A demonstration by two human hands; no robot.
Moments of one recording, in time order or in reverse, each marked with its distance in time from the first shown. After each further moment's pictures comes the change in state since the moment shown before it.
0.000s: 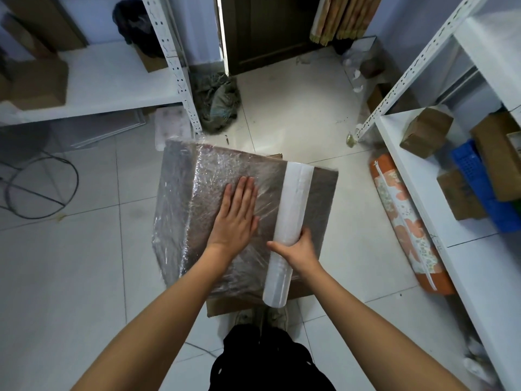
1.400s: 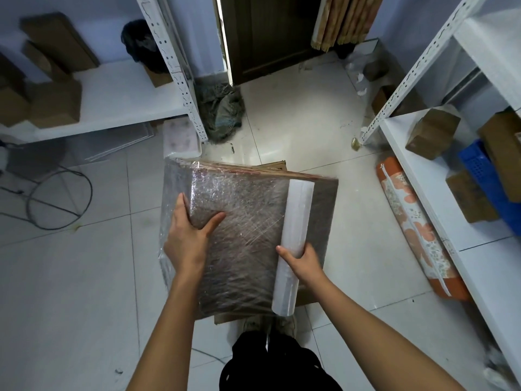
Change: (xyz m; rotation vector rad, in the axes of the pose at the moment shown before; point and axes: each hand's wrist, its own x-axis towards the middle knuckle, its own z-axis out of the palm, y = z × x) left_hand -0.019 -0.053 -0.058 -0.897 -0.133 -1.032; right_hand 0.001 0.012 -0.011 0.070 -0.043 0.064
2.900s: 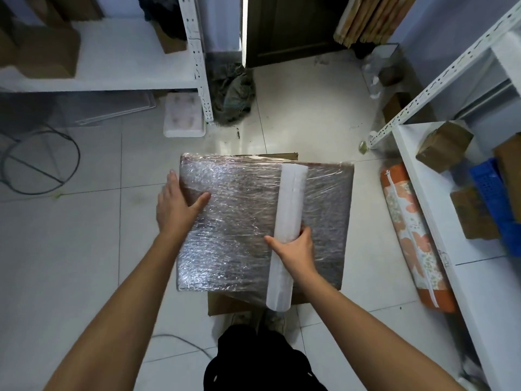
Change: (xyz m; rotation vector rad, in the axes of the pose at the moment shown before) left_hand 0.090 -0.113 0.034 0.062 -0.219 -0.023; right_hand 0.016 -0.010 0.071 -0.300 0.205 -0.072
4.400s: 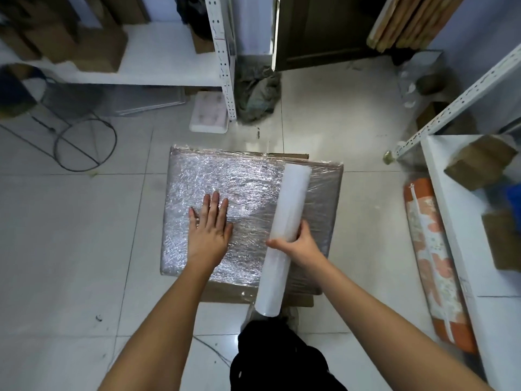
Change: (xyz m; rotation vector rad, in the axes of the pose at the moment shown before) left_hand -0.104 0.020 0.100 0.622 0.053 0.290; right_hand 0.025 0.026 -0.076 0.208 -0.488 -0.092
